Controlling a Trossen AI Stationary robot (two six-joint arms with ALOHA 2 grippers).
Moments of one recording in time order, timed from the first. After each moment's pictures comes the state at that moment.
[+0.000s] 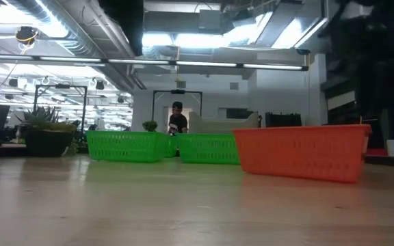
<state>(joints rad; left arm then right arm) -0.21 1.59 1.48 -1.12 -0.47 -0.33 0.29 1.15 0.78 -1.00 0.20 0.15</state>
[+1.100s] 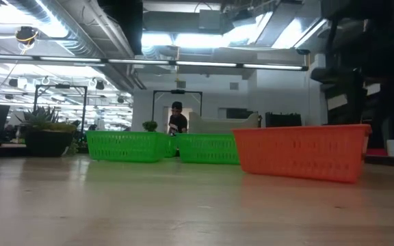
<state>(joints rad) -0.21 1.58 1.47 -1.13 -0.49 -0.39 0.29 1.27 0.77 -0.94 0.21 -0.33</state>
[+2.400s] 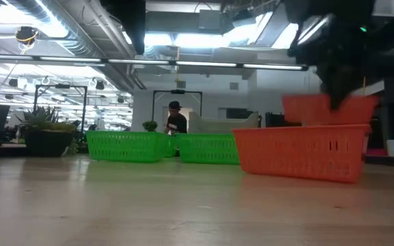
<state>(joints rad) -0.21 1.58 1.47 -1.11 -0.49 -0.39 0.19 1.49 1.04 -1.23 0.43 -0.01</state>
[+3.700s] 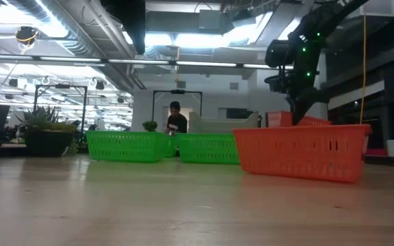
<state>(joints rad) -0.21 1.58 1.47 -1.10 -0.49 -0.34 -0.74 1.49 1.06 -0.83 0.18 -0.78</state>
